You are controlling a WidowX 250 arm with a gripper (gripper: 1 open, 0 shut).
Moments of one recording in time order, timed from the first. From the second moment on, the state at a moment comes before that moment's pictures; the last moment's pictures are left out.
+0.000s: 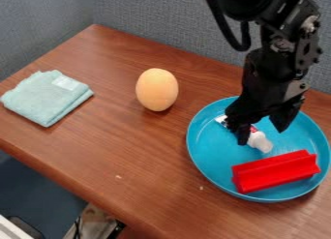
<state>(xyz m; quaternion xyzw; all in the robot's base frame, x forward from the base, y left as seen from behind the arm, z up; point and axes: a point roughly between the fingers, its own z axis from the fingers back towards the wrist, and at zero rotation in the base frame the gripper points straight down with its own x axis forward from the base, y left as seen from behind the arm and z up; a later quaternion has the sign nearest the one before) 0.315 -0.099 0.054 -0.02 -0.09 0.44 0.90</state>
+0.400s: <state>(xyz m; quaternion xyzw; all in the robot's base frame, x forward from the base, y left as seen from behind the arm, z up) 0.314 -0.099 0.056 -0.02 -0.09 0.44 0.89</state>
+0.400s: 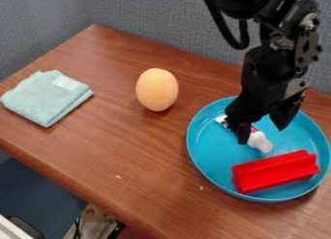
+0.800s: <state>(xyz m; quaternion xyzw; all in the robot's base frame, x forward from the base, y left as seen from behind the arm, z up) 0.314 -0.099 0.055 -0.02 -0.09 0.45 0.89</state>
